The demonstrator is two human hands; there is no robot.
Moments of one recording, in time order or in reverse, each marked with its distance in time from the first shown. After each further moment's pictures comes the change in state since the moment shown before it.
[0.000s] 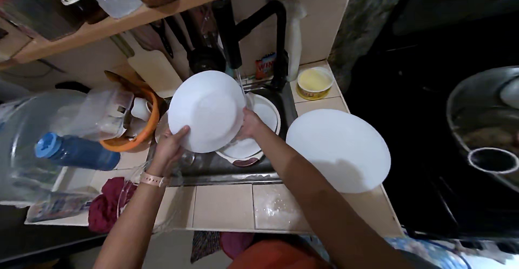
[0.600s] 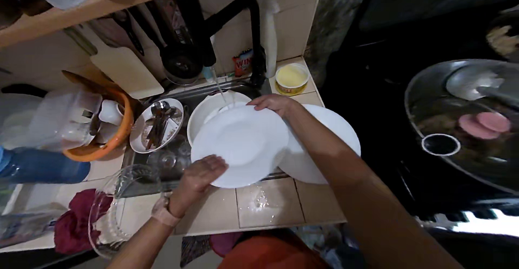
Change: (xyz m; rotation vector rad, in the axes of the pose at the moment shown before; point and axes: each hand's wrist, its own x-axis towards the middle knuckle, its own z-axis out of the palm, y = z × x) left_hand -0.068 -0.067 0.053 0.647 -0.444 1.330; right_hand -0.056 -0.095 -0.120 -0.722 -0.366 -0.216
